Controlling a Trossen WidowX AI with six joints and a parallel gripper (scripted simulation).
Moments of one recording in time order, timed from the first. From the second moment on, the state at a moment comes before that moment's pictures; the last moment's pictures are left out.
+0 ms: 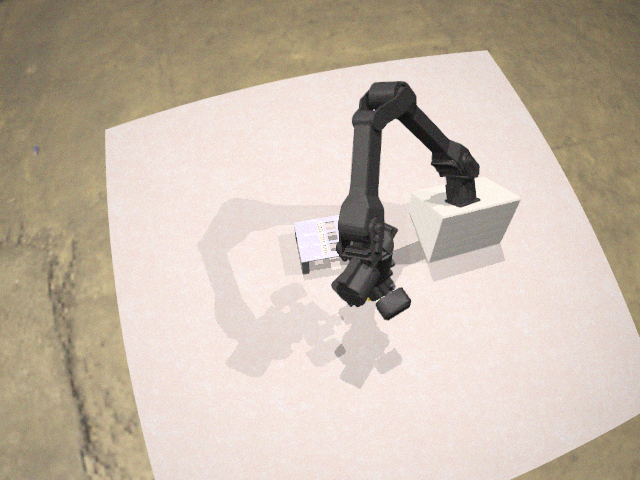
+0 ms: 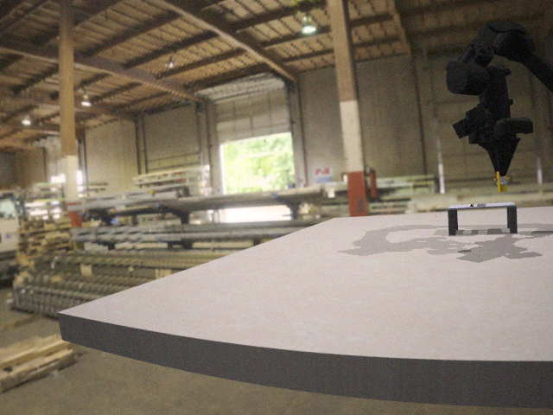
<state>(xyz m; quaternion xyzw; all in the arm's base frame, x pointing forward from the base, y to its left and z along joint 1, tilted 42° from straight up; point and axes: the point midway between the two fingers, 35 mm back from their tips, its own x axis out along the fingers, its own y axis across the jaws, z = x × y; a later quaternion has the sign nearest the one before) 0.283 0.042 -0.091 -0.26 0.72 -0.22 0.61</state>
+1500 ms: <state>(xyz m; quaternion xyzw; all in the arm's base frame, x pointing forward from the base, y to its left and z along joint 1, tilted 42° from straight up) 0.275 -0.128 0.047 -0.15 0.66 -0.35 0.64</state>
